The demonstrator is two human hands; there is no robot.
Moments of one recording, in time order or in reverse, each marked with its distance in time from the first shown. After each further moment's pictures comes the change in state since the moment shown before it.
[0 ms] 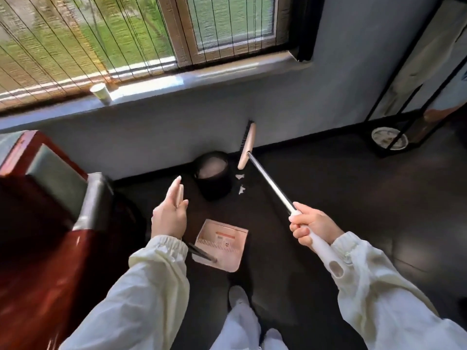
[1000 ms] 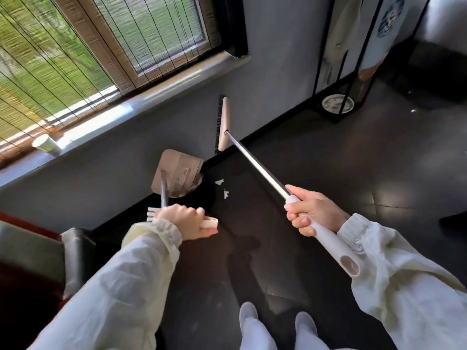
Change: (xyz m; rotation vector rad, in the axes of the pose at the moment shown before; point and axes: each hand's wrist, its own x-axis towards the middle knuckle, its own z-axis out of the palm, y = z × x) left_hand 0.063 0.019 0.021 1.331 -0.466 1.119; right_hand -0.049 0.010 0.030 0.069 0.064 -0.161
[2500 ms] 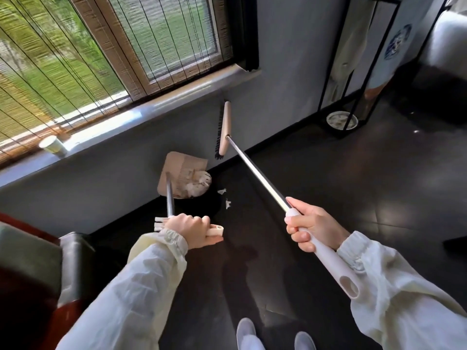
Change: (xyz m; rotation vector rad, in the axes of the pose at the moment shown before) left_hand 0.010 -0.014 0.020 -0.056 0.025 -0.063; right_hand 0.013 -0.007 0.026 -0.037 -0.004 -0.020
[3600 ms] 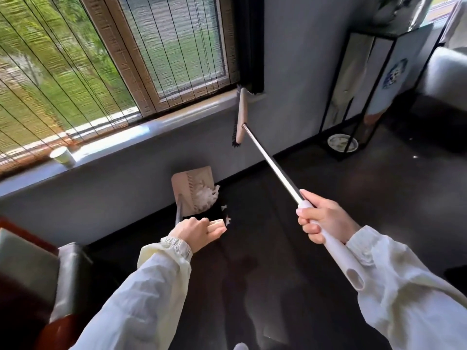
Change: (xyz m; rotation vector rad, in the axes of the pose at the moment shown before) left_hand 0.015 -0.010 -0.031 -0.260 -0.086 -0.067; right_hand 0.001 -0.050 -0.009 -0.074 0.084 -0.136
